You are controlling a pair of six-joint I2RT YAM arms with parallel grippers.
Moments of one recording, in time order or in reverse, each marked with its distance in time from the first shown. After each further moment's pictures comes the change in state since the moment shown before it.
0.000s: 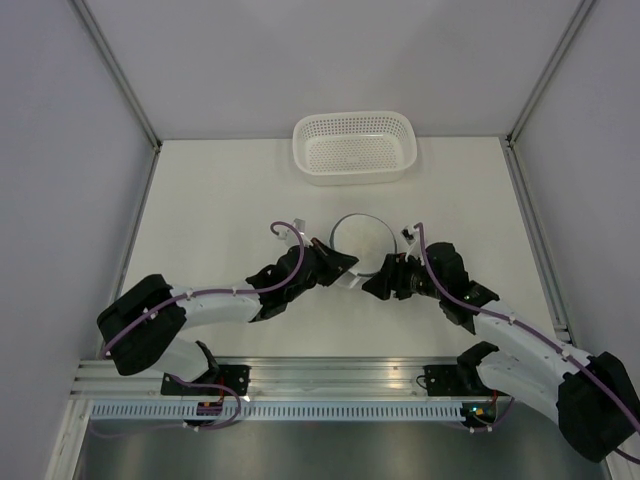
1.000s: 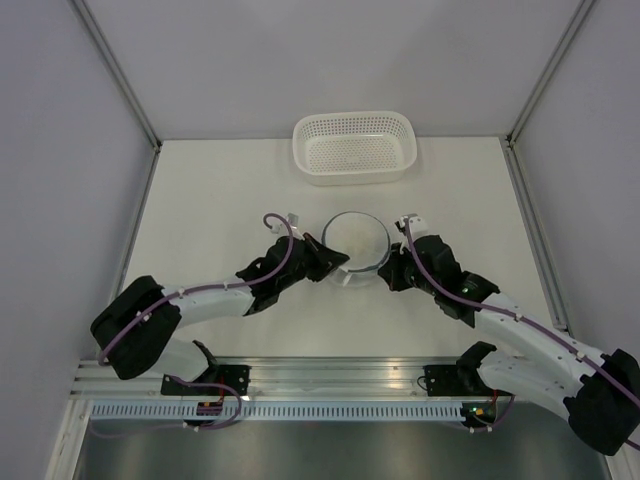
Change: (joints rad) left arm 0.105 -0.026 -0.011 -0.055 0.144 0.034; right arm 0.150 0.021 0.182 -0.235 0.399 -0.142
